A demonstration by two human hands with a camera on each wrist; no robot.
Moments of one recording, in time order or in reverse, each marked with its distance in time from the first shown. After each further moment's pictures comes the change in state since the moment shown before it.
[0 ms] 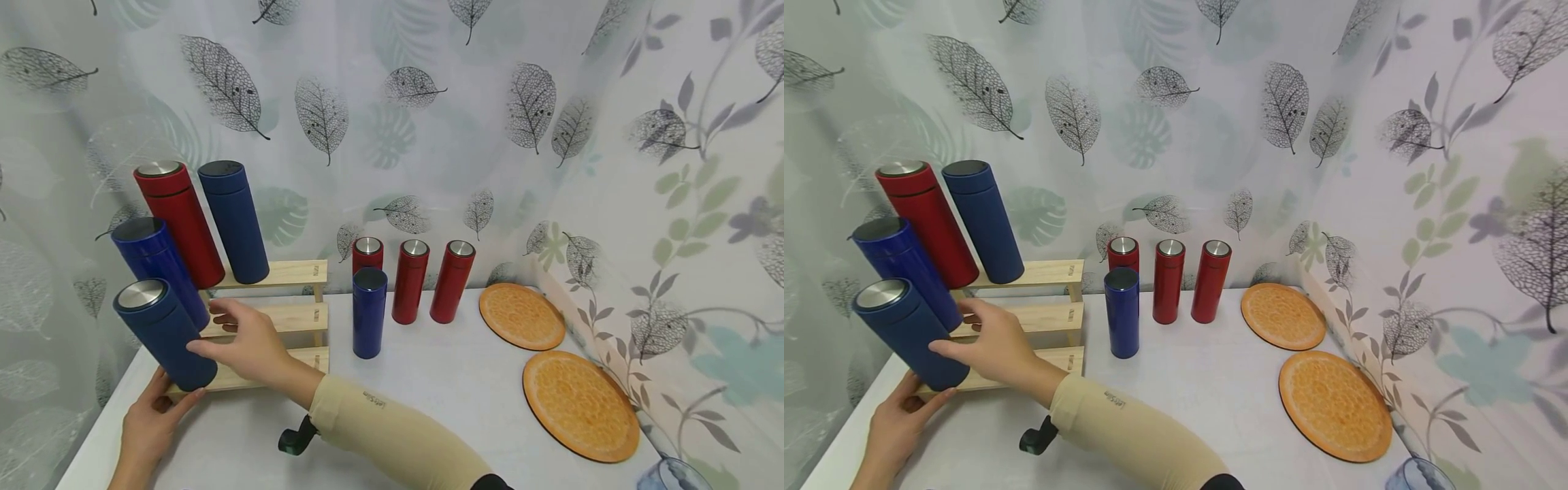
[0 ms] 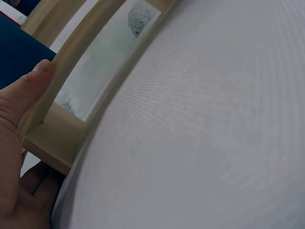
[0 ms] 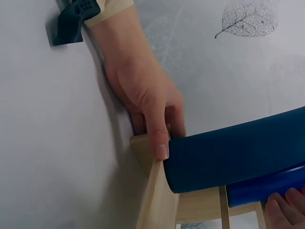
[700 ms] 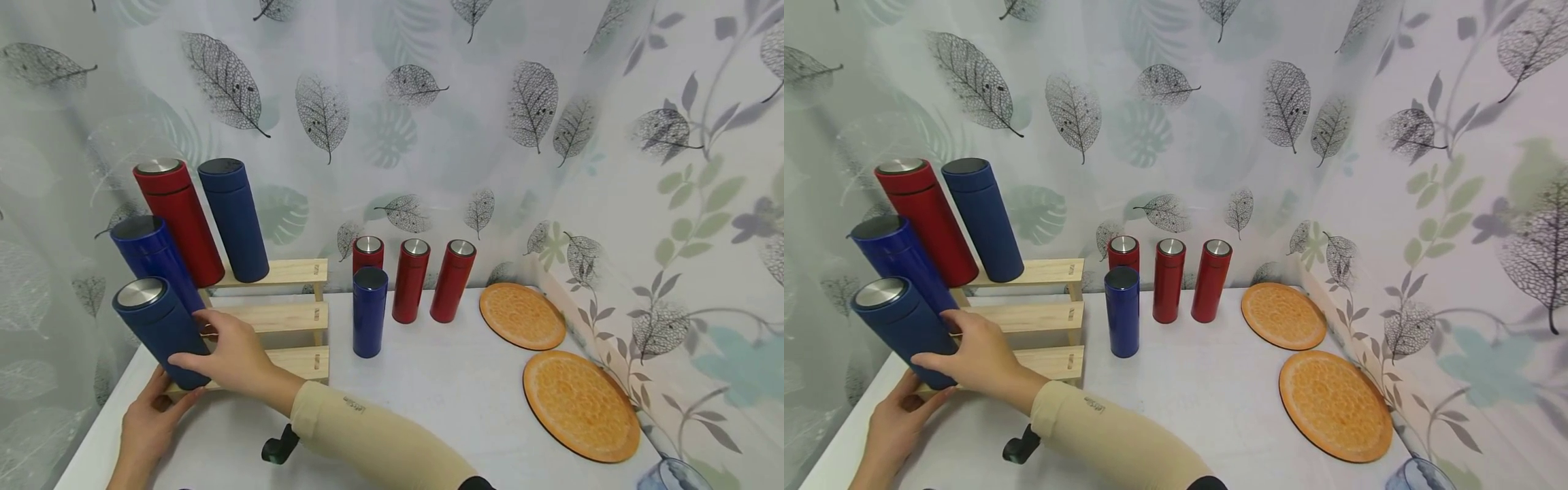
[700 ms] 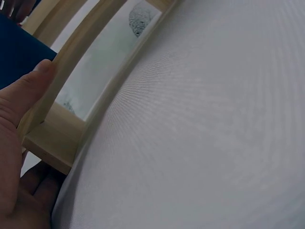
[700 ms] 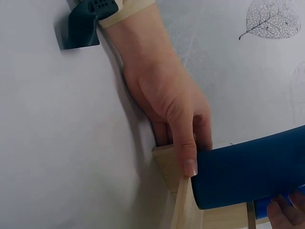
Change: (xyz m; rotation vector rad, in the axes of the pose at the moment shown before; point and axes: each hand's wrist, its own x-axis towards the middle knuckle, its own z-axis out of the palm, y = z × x) left_hand 0.003 0.000 0.001 0.033 0.015 -0.035; right_hand 0.004 0.005 0.030 -0.123 -0.030 -0.001
